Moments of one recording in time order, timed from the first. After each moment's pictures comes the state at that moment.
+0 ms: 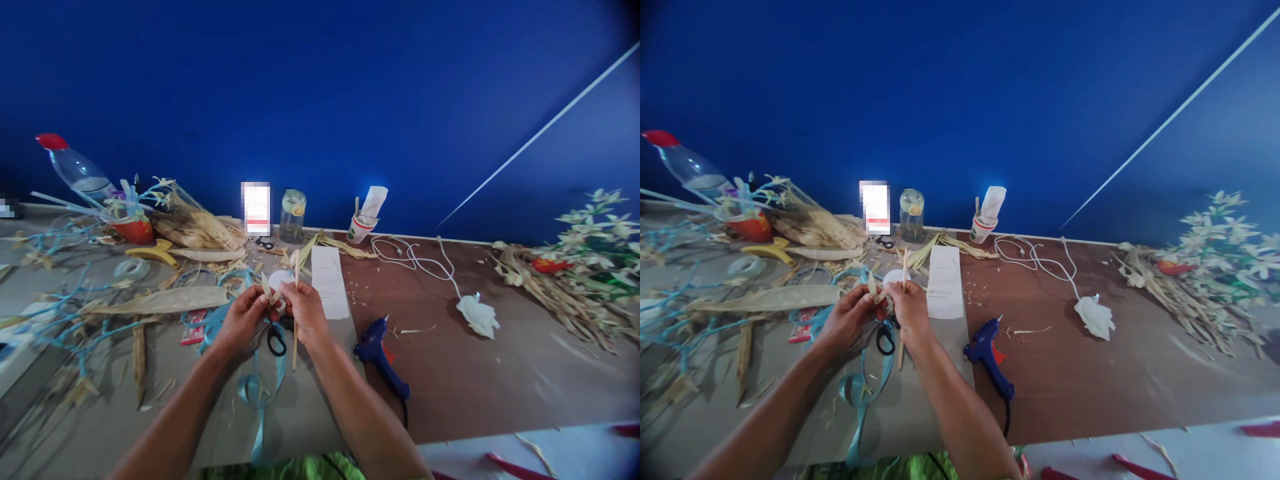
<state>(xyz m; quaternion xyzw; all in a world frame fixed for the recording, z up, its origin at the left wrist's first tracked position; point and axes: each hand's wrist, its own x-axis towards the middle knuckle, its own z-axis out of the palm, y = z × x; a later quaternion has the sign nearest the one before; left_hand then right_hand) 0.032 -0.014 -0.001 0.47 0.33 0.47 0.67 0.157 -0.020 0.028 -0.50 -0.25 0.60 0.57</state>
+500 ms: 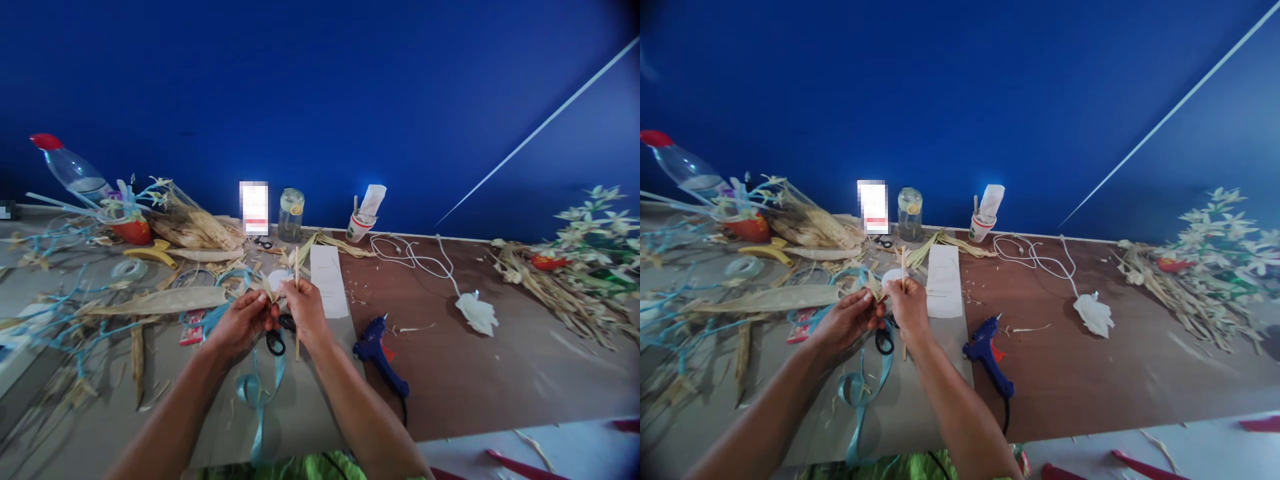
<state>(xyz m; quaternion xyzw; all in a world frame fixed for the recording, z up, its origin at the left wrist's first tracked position) 0.028 -0.015 0.013 0.36 0.31 0.39 0.79 0.162 -0.022 0.032 -0.56 -0.34 0.50 0.57</state>
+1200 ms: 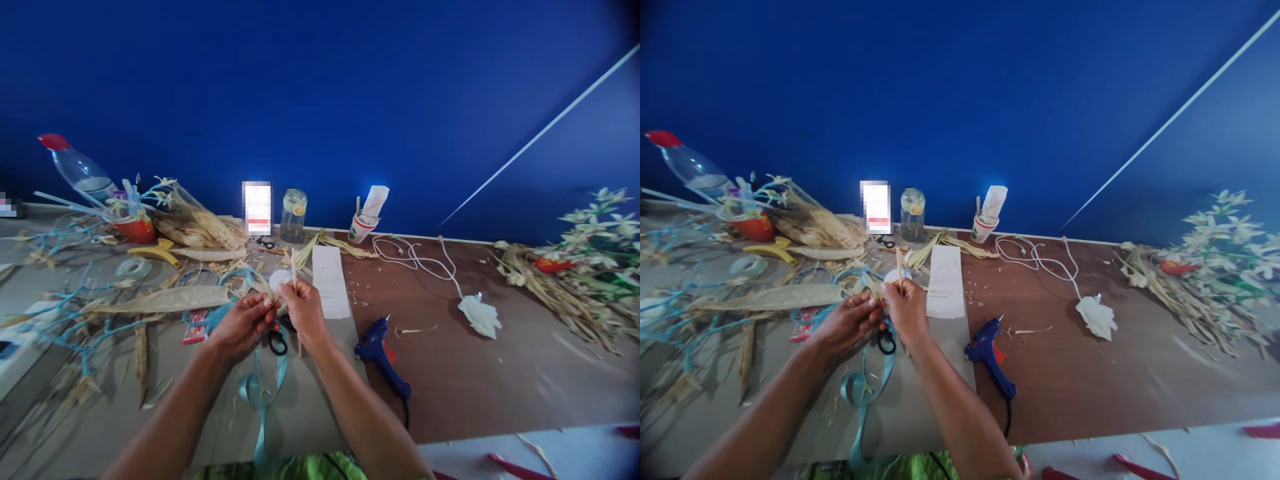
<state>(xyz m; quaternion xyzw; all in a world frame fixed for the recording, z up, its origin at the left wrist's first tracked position) 0.027 -0.014 0.014 0.36 0.31 0.36 0.80 0.158 -0.026 0.035 -0.56 -0.40 0.46 0.56</state>
